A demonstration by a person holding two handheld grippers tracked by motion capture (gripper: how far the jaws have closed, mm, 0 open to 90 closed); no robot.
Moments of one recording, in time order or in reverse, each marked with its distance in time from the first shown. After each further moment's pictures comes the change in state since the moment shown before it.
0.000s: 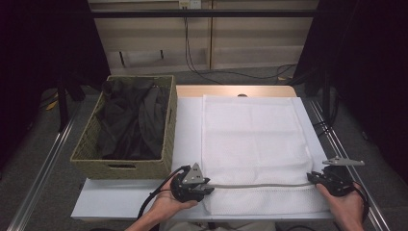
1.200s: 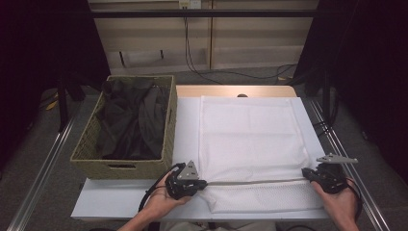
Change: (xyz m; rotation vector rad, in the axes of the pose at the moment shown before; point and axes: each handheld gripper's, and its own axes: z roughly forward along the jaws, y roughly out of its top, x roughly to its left) left arm 0.011 -0.003 -0.012 0.040 -0.005 -0.012; right arm 0.013 0.011 0.005 -0.050 0.019 -0.042
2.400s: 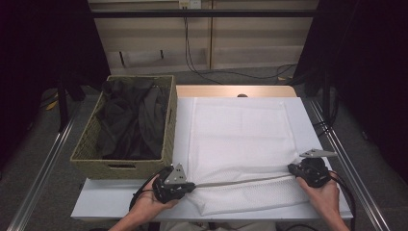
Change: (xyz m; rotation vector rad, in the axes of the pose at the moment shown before) left arm 0.002 -0.020 -0.030 0.027 0.027 0.009; right arm 0.028 0.021 0.023 0.016 0.042 -0.045
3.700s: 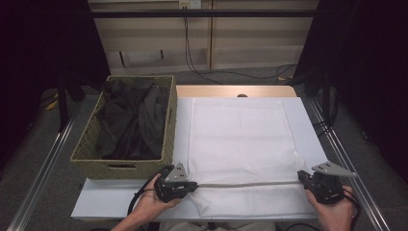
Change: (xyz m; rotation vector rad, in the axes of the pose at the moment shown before) left arm 0.000 0.004 0.006 -0.032 -0.020 -0.040; right arm 0.024 -0.024 -0.054 -0.131 -0.111 0.037
